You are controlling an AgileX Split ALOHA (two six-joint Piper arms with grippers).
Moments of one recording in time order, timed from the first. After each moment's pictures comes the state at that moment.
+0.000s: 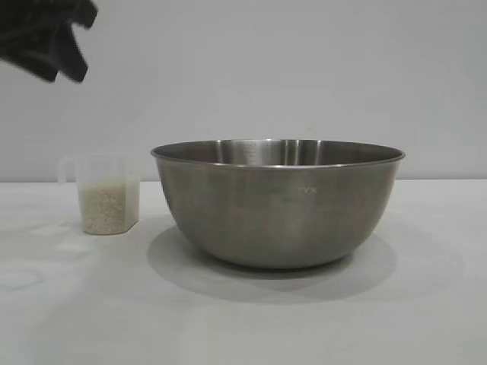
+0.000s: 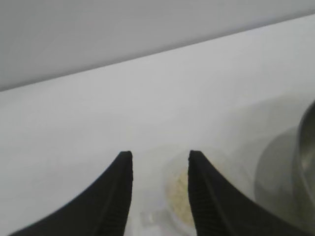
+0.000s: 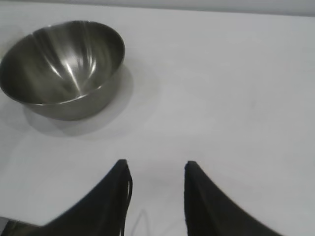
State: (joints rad) left arm -0.33 1.53 -0.42 -0.17 -0.56 0.09; right arm 0.39 -0.02 -0.50 -0.06 1.14 0.14
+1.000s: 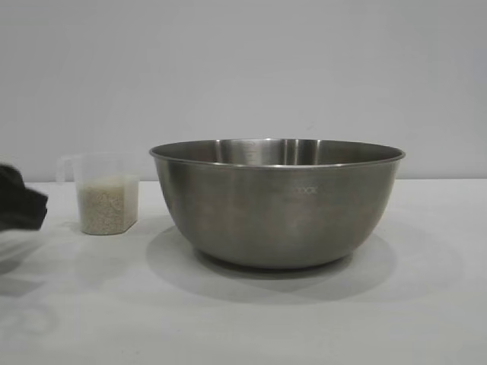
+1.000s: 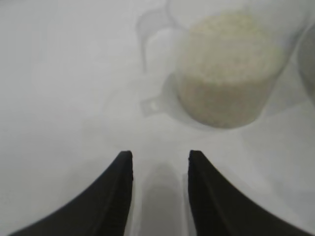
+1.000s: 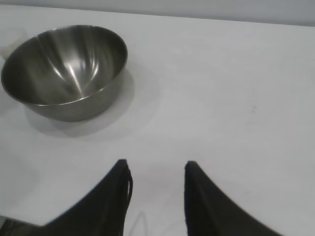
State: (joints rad) left arm -0.33 2.09 -0.44 -0.14 -1.14 0.08; right arm 0.39 -0.02 -0.50 -0.06 1.14 0.12
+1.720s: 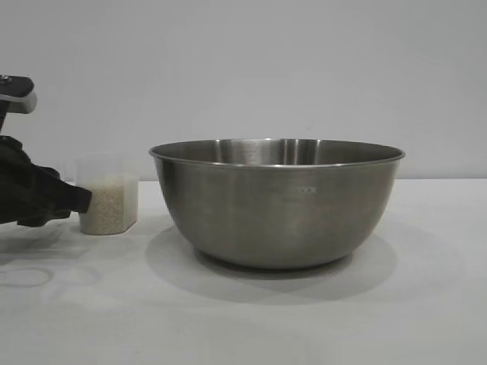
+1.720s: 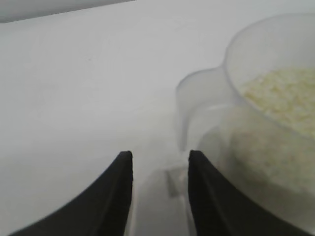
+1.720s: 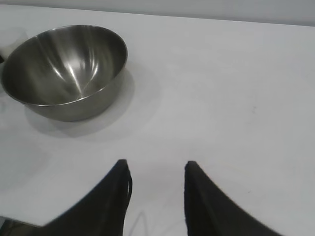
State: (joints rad) left arm -0.33 2.17 -0.61 -0.22 -1.14 0.08; right arm 0.39 -0.02 -0.50 -0.06 1.14 0.12
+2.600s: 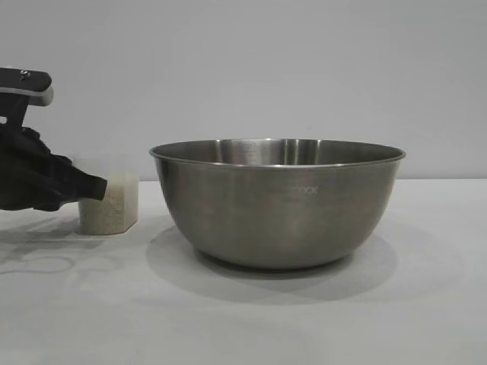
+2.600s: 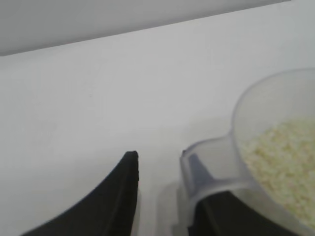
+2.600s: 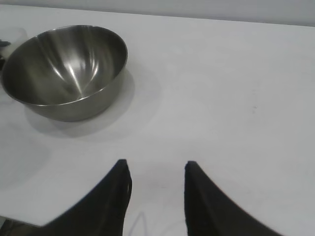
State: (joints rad) left arm -0.33 2.14 -0.65 -0.24 -1.14 0.13; right arm 0.39 -0.02 -0.50 -0.05 1.14 0.12
